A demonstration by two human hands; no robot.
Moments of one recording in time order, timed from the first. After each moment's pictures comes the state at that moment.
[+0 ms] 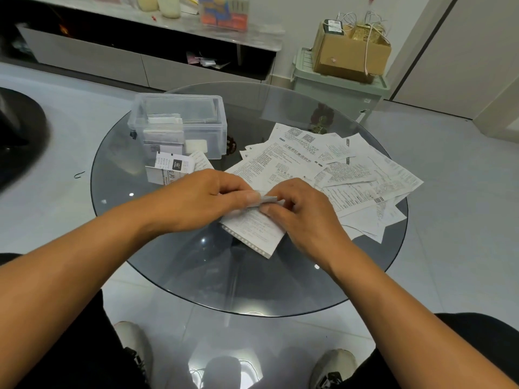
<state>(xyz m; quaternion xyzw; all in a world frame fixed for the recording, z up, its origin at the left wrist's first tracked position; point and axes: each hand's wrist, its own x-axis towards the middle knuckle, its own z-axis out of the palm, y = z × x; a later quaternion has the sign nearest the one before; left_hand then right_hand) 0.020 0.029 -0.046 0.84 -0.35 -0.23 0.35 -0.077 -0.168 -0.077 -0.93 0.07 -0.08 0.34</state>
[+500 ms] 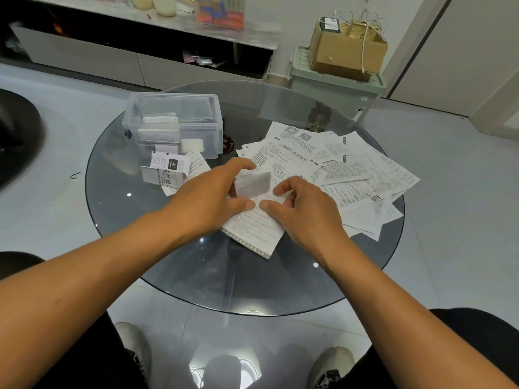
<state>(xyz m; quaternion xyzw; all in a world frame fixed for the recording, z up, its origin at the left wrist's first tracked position) 0.012 0.006 -0.063 0.90 -0.31 -0.10 0.28 -0.076 -0.167 -0.071 -0.93 0.20 -0.05 0.31</state>
